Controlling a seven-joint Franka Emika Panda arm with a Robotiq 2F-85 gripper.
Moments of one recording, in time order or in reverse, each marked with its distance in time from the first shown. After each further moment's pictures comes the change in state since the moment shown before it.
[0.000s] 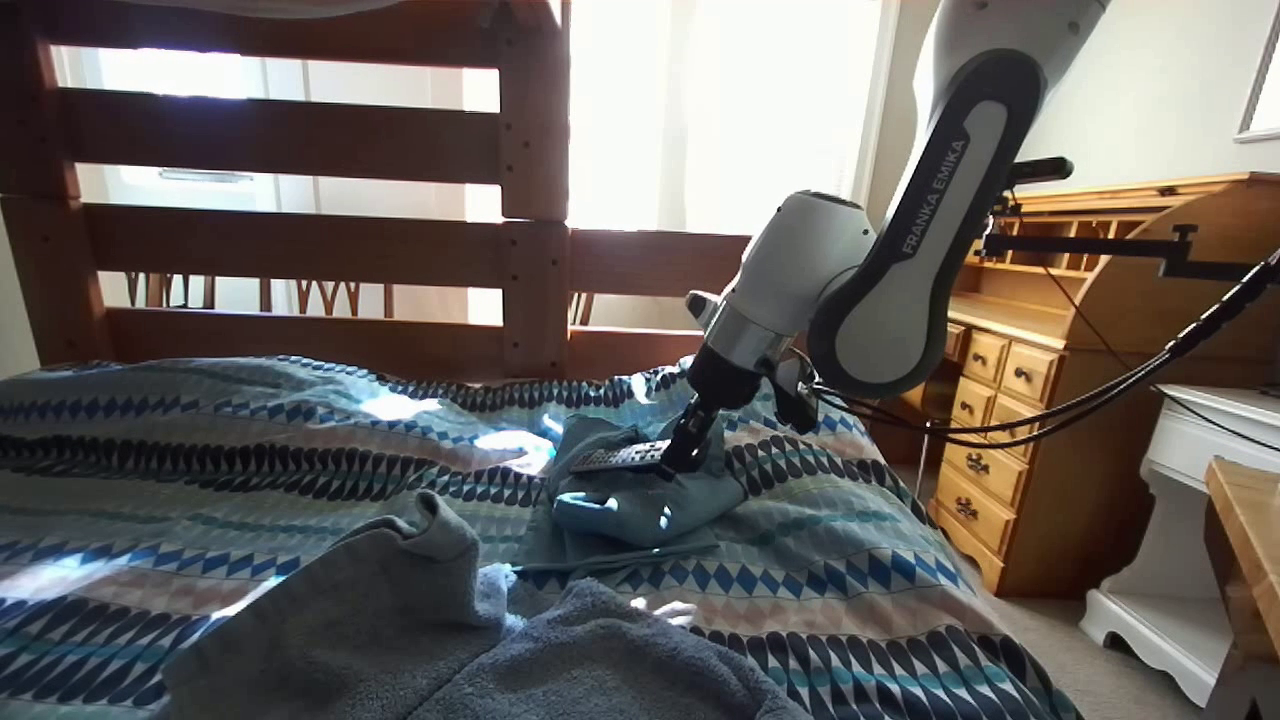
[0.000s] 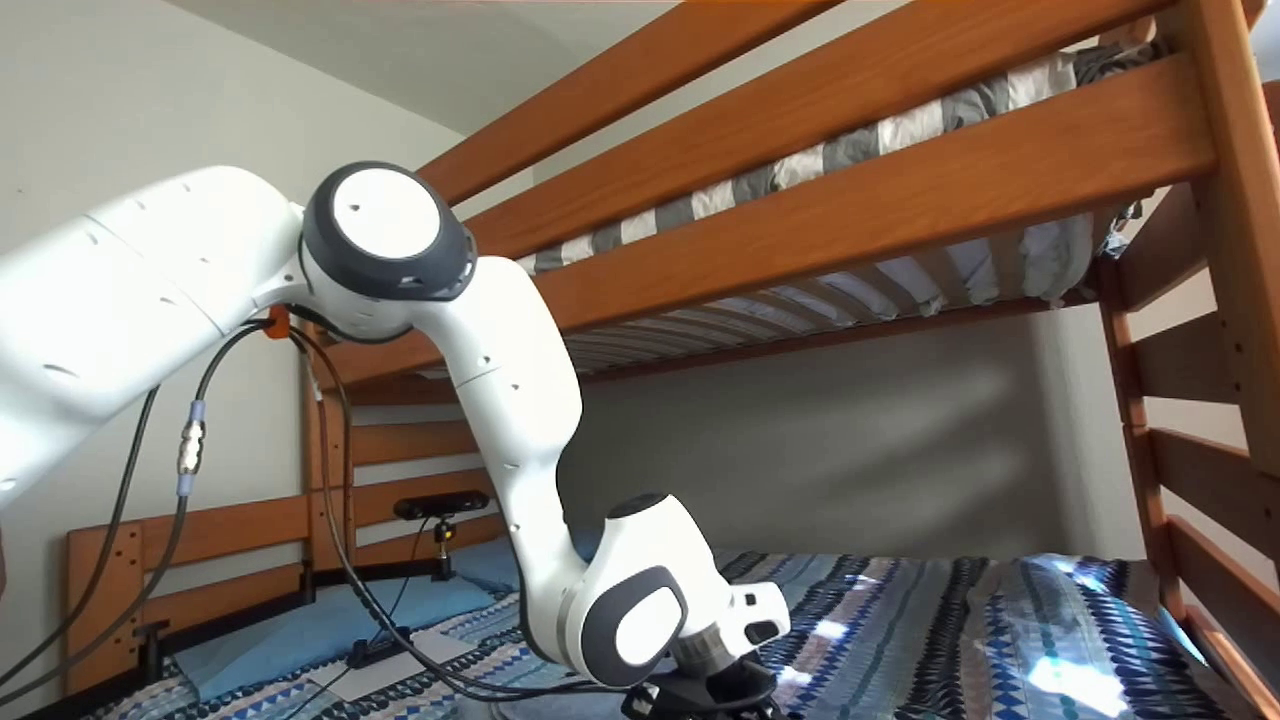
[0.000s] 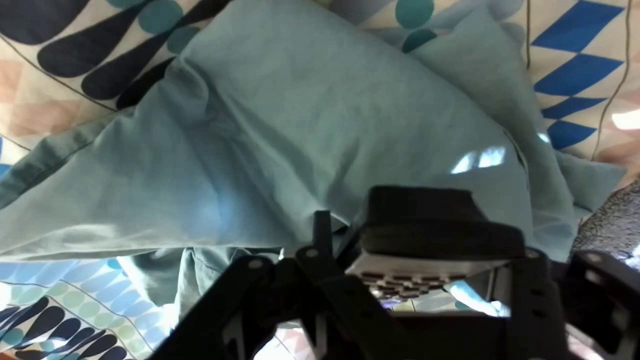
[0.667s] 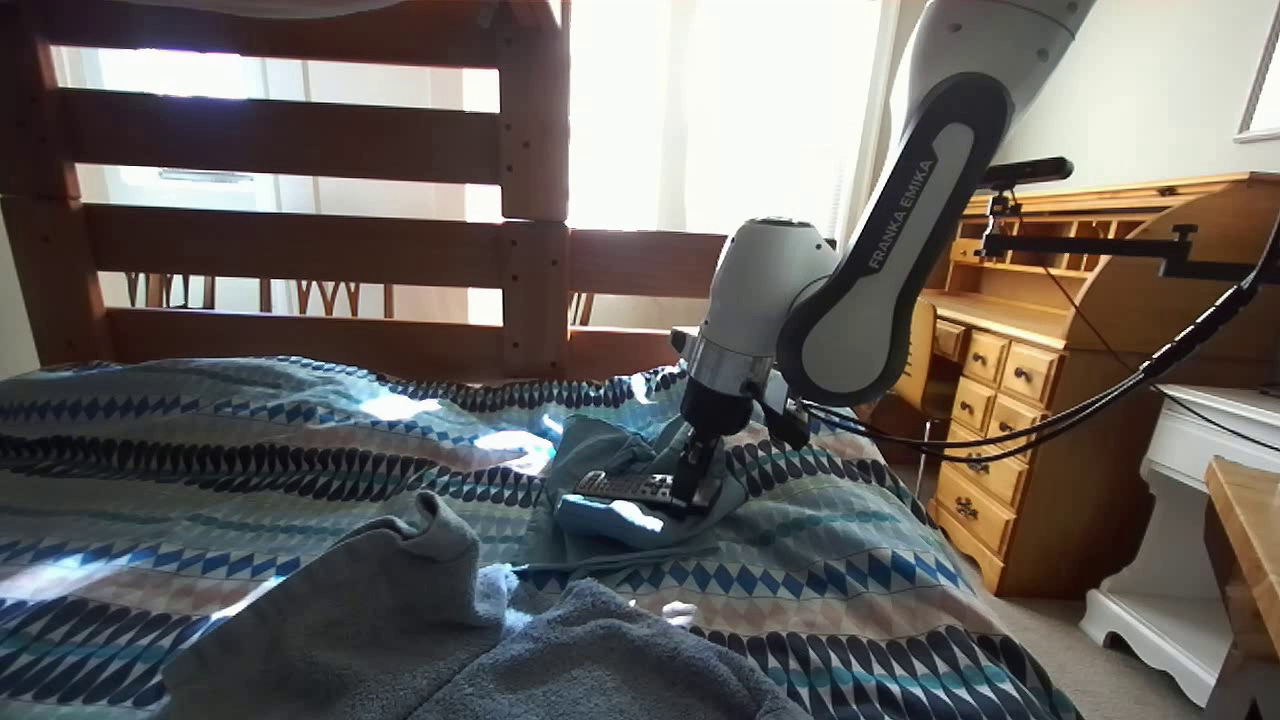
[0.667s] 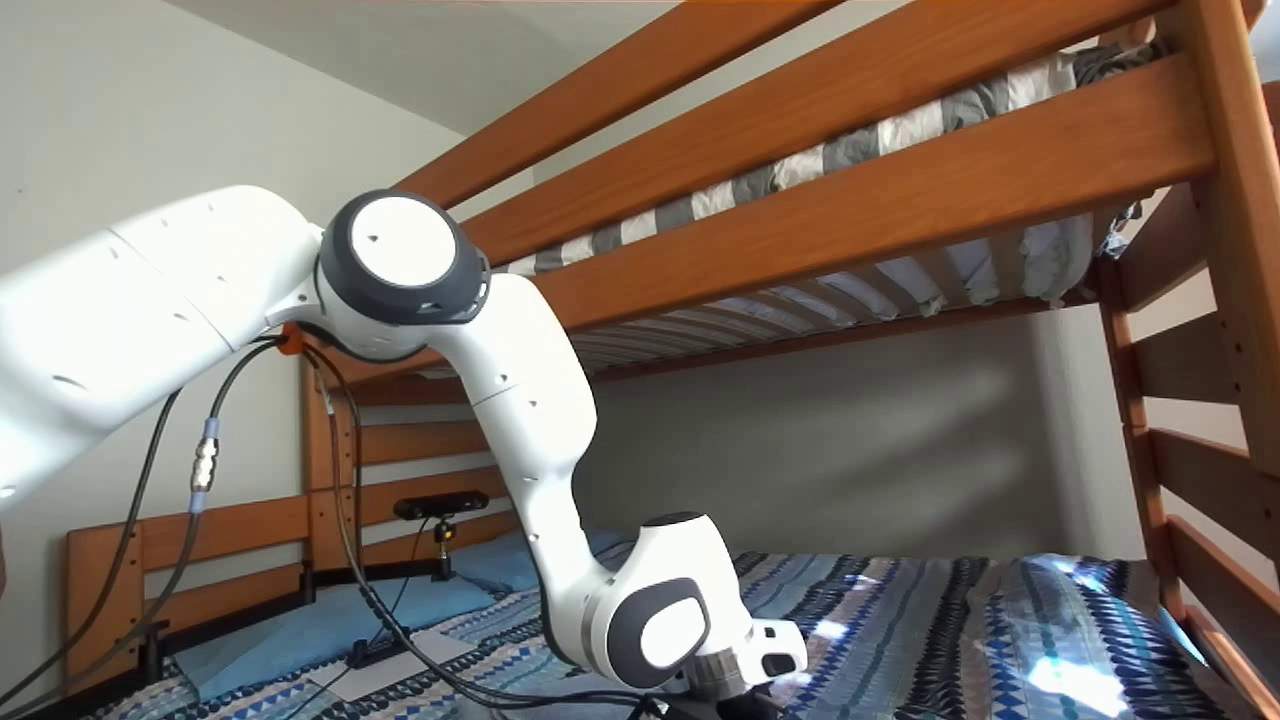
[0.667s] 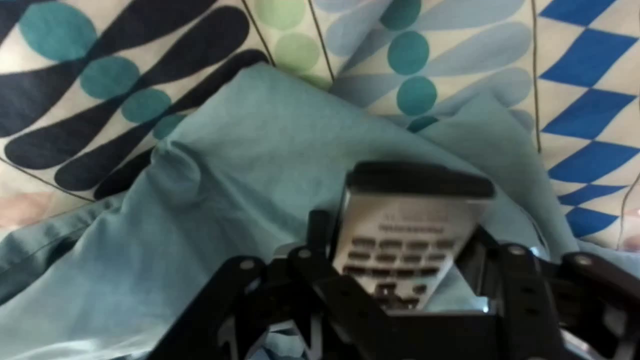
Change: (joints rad) arm -0.003 0.063 0.004 0.109 0.000 -0.241 0.006
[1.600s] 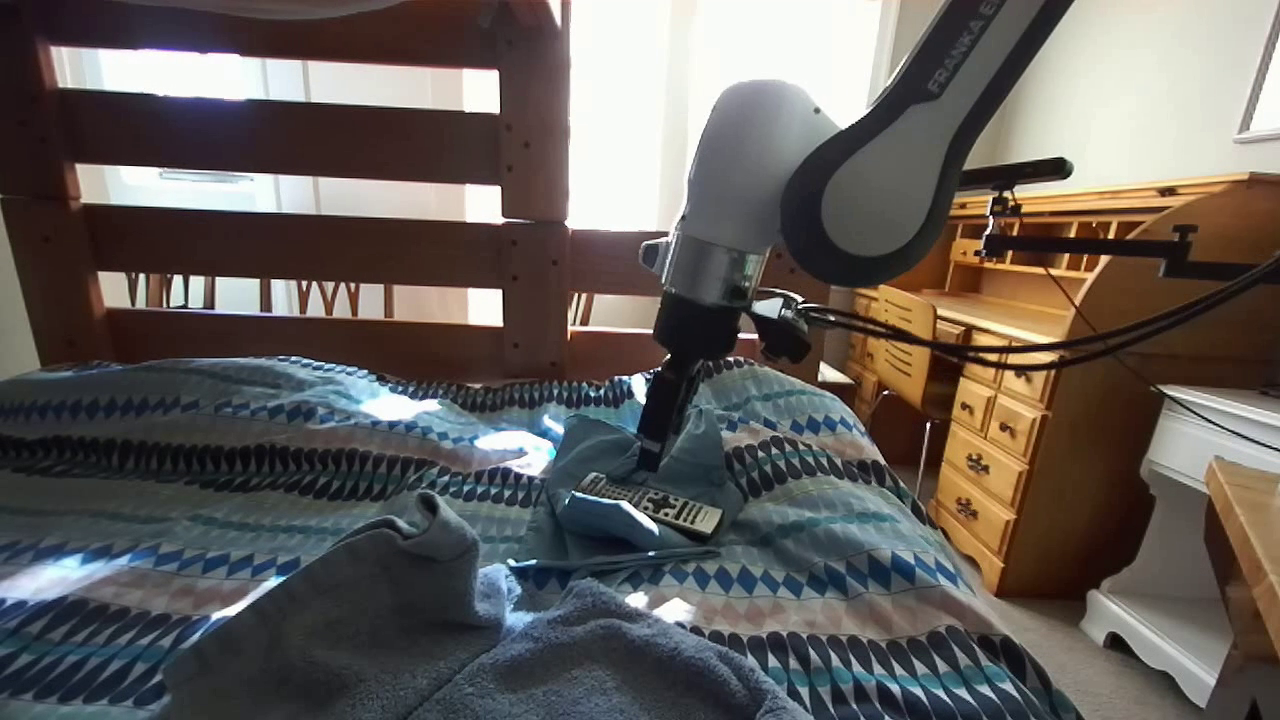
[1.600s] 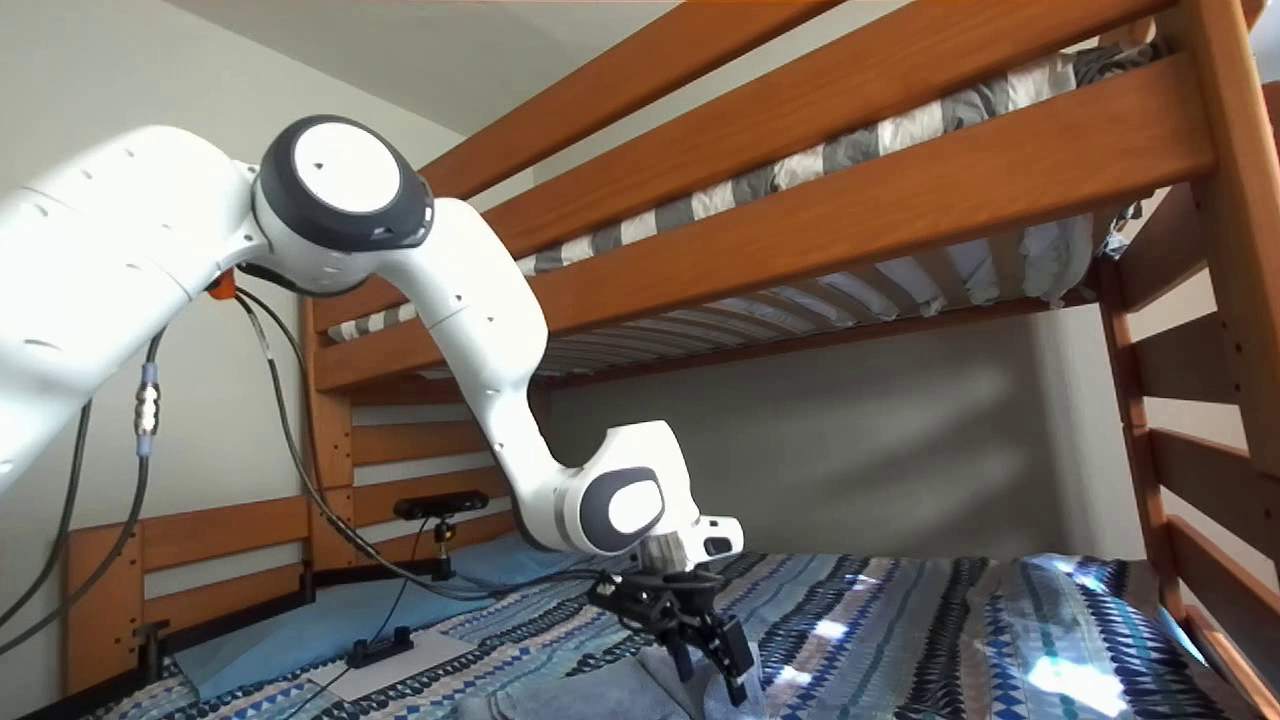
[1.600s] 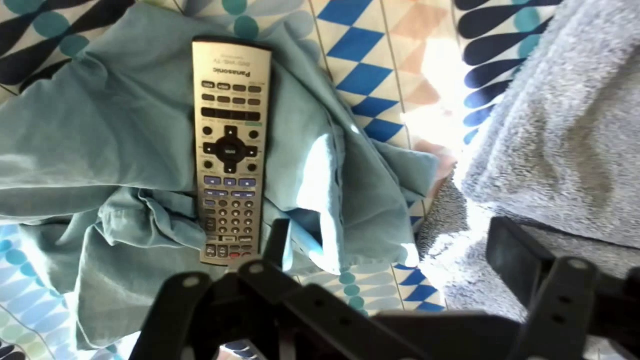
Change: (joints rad) arm 0.089 -0.253 0.058 -0.078 -0.012 -0.195 0.103
